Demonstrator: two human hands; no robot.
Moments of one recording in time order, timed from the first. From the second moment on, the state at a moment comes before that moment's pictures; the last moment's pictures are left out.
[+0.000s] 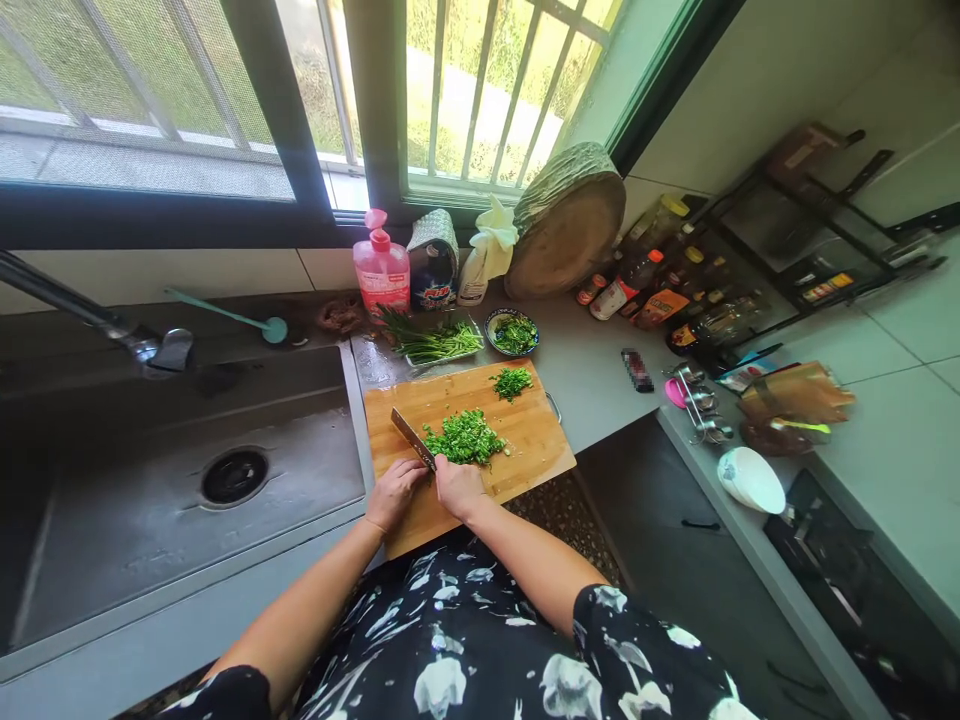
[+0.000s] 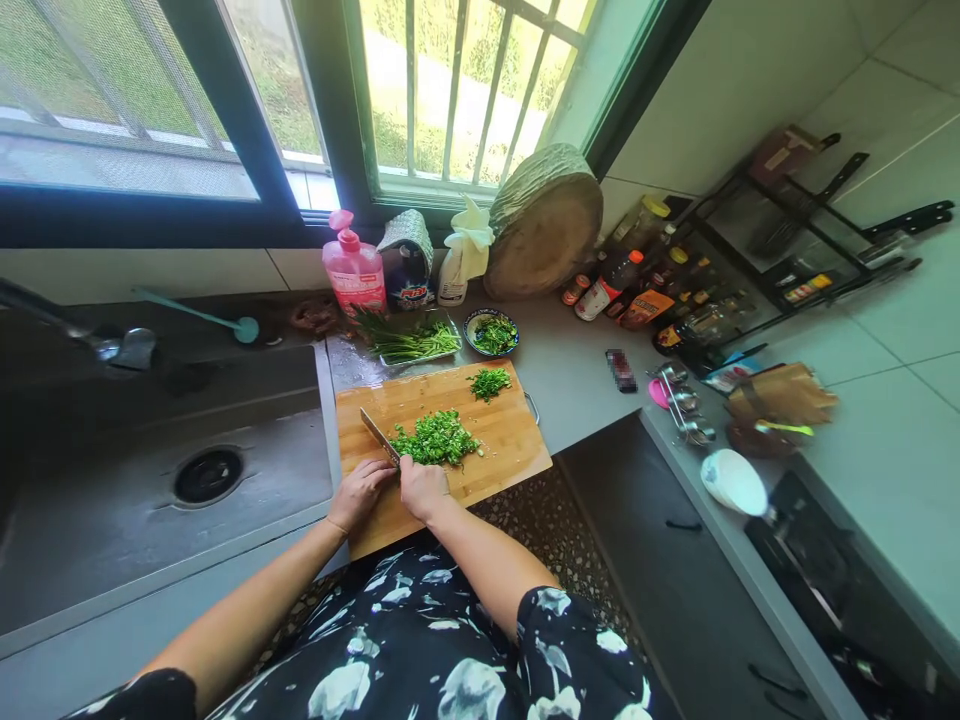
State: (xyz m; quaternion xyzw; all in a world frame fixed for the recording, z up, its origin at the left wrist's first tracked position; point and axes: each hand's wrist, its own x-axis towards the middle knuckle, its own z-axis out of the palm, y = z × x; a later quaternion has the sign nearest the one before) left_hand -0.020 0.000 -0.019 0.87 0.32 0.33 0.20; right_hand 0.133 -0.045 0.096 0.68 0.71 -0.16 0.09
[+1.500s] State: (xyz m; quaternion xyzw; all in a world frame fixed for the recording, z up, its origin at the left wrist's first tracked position) left_hand -0.020 -0.005 -0.025 0.83 0.36 0.37 0.23; right_hand 0.142 -0.056 0.112 0.66 0.73 -0.14 0.10
